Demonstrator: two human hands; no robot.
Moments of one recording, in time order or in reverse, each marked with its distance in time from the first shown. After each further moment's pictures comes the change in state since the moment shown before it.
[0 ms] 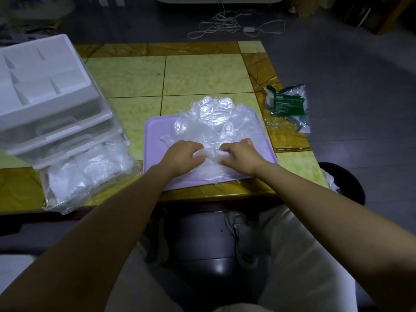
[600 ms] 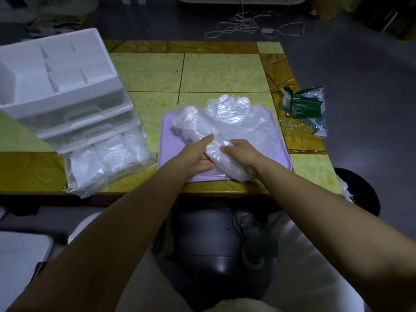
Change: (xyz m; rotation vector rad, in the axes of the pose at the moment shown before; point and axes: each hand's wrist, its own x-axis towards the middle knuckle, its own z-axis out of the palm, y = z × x) left_hand -0.014 0.031 -0.005 -1.259 0.035 -0.850; right_hand 0.017 -0.036 0.016 0.963 -0.047 0.464
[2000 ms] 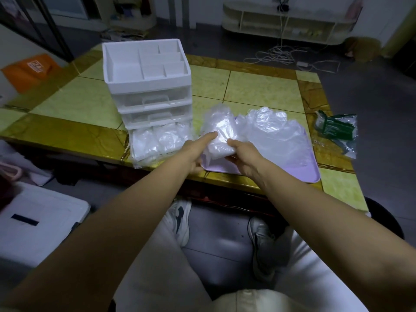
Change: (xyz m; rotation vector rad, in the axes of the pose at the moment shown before) left_hand -0.086 -0.016 -0.092 -0.021 0.261 0.076; right_hand -0.053 -0.041 0.100 0.475 -0.072 -0.018
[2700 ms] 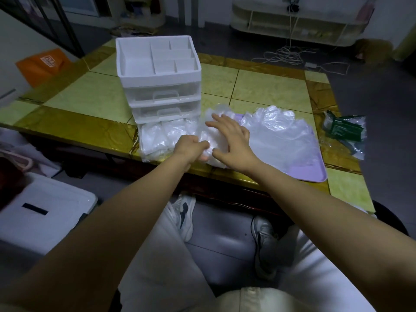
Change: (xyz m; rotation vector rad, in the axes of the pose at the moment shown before) left_hand 0.004 -0.018 -0.025 0.132 0.127 0.274; right_hand -0.030 0.001 0.019 -1.094 -0.160 -0.902
